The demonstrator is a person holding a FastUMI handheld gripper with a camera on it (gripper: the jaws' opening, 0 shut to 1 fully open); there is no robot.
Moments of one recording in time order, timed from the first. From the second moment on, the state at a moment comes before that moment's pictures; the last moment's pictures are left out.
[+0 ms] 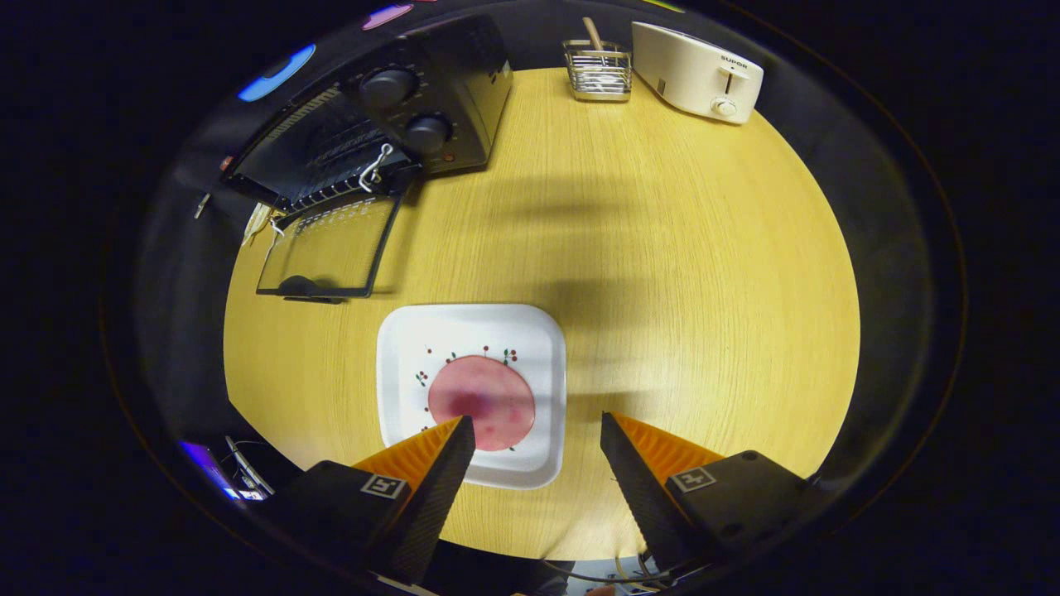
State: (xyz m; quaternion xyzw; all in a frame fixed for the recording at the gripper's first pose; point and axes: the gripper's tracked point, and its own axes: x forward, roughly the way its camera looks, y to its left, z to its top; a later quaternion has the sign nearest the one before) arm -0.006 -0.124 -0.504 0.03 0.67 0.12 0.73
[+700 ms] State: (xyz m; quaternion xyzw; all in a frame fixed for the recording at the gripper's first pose) arm -0.007 -0.126 -0.522 0.17 0.68 0.15 0.70
